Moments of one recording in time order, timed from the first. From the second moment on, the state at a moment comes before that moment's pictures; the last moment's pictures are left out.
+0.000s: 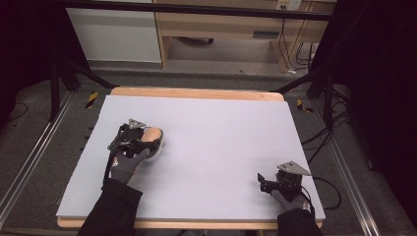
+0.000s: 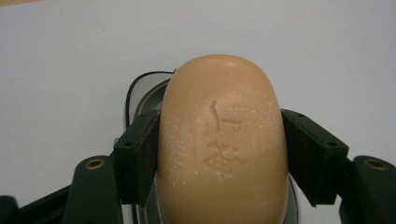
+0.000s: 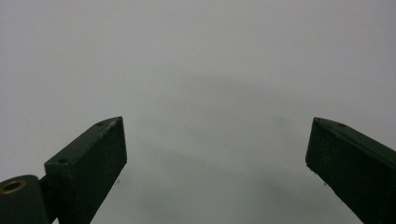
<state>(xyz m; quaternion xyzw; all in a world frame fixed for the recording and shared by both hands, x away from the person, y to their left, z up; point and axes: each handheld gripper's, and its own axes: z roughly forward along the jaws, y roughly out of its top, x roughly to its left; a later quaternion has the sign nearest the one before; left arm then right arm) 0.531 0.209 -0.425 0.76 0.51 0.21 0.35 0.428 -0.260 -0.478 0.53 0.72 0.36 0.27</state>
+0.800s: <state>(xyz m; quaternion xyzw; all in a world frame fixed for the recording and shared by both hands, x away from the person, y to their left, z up) 0.531 0.208 -0.433 0.76 0.51 0.22 0.35 0.428 -0.260 -0.478 0.52 0.72 0.36 0.27</state>
